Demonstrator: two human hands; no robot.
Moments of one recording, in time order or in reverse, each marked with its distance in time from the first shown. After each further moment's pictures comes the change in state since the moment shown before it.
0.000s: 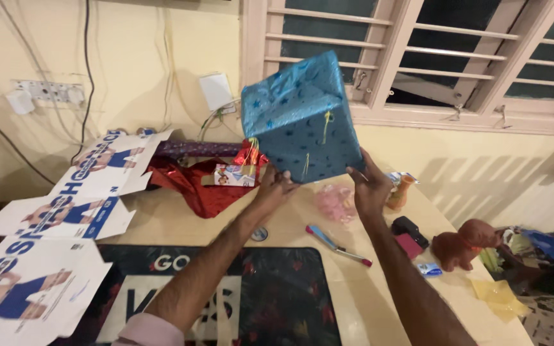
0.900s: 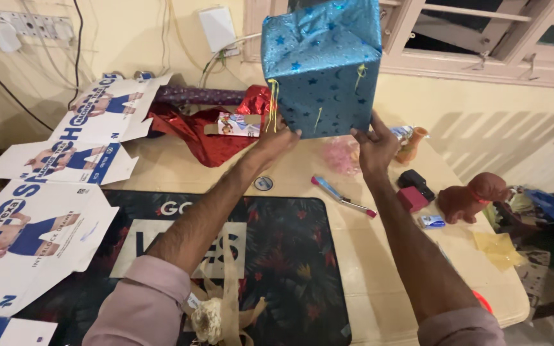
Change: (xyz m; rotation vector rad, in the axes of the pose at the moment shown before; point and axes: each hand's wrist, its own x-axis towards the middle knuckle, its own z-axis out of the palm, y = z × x) left_hand -0.013 0.023 -0.003 0.443 -0.050 0.126; right_hand -0.019 0.003 0.001 0.031 -0.044 0.151
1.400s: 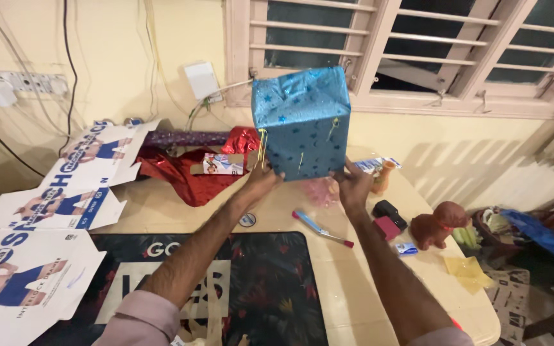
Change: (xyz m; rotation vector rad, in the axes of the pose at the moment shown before) left_hand 0.004 0.005 0.014 -0.122 -0.008 -0.175; right_hand 0.007 0.040 -0.020 0.018 -0.020 0.061
